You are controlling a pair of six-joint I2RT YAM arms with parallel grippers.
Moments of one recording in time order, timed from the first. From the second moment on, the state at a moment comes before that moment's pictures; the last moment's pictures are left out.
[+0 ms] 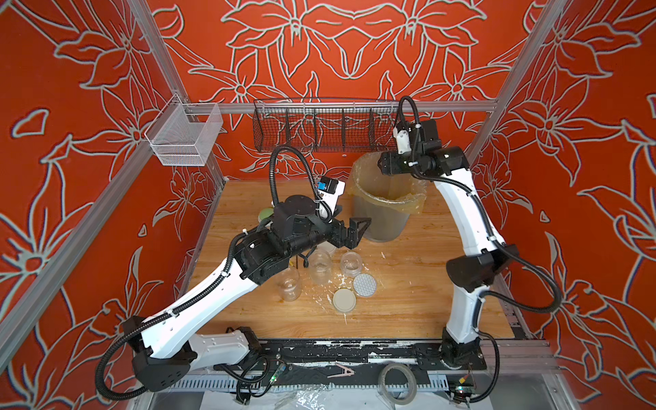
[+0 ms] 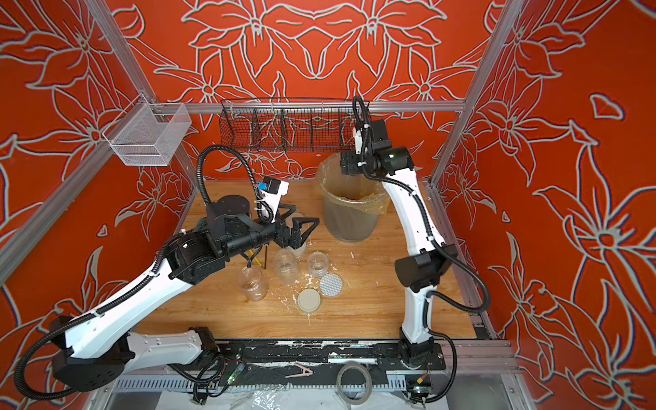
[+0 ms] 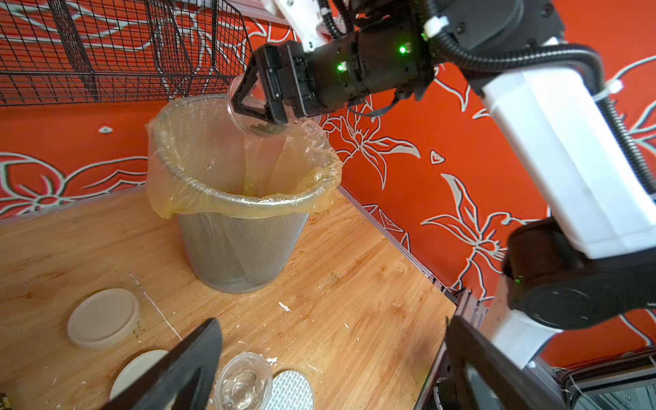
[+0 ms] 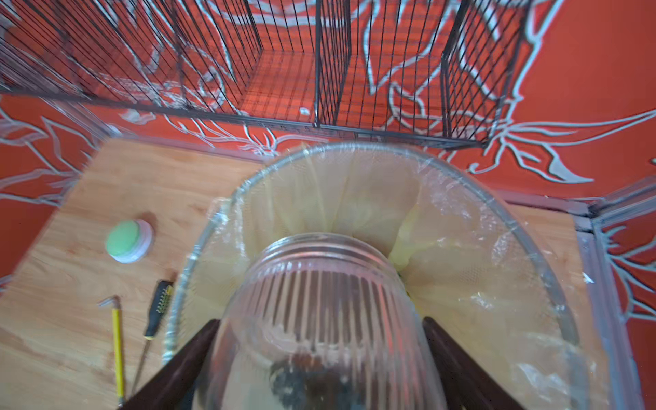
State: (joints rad) left arm -0.82 1.19 1.41 -0.45 0.04 -0.35; right arm 0.31 2.07 2.56 -1.18 0.02 0.13
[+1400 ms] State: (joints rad) left arm -0.82 1.22 1.41 -0.45 0.06 -0.35; right arm 0.28 2.10 2.57 -1.34 0.01 0.19
